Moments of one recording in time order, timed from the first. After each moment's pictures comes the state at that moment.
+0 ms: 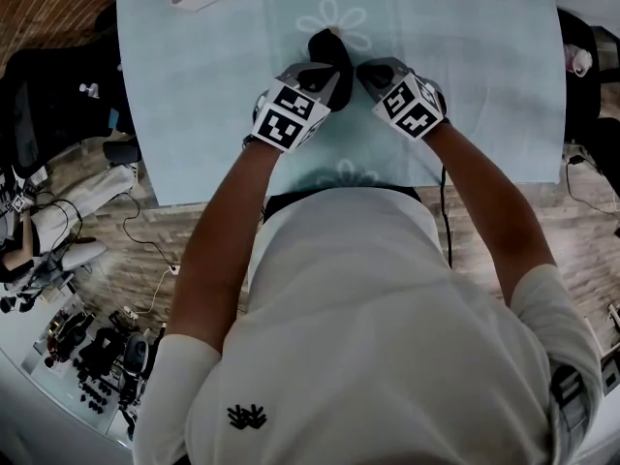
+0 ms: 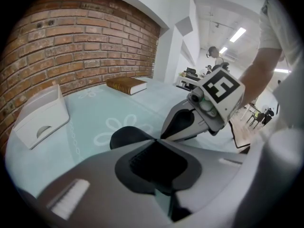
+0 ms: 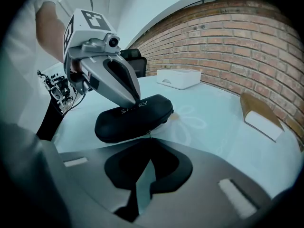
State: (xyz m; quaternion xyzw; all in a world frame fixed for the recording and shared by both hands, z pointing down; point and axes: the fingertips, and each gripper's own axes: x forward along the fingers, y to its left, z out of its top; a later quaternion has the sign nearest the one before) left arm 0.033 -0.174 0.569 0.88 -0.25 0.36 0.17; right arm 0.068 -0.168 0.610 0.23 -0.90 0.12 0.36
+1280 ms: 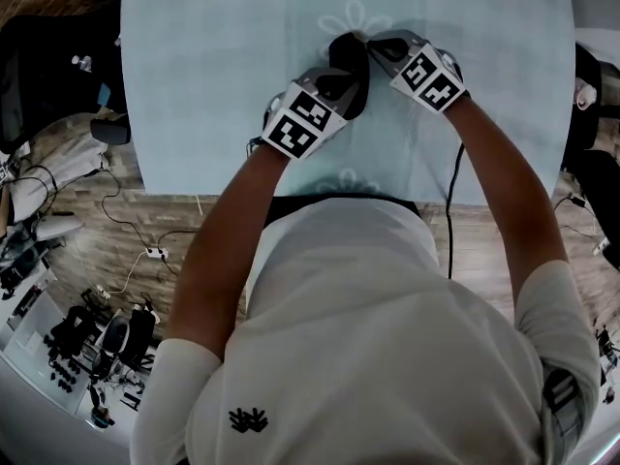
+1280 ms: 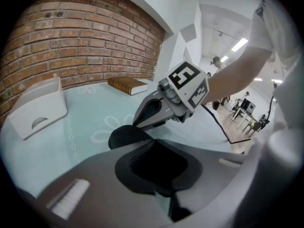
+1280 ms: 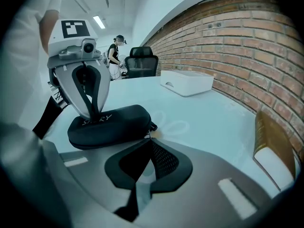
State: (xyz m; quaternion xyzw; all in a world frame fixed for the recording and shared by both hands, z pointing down) left arm 0.034 -0.173 0.564 0.89 -0.24 0.32 0.22; right arm 0.048 -0.239 0.614 0.15 -0.91 0.07 0.38
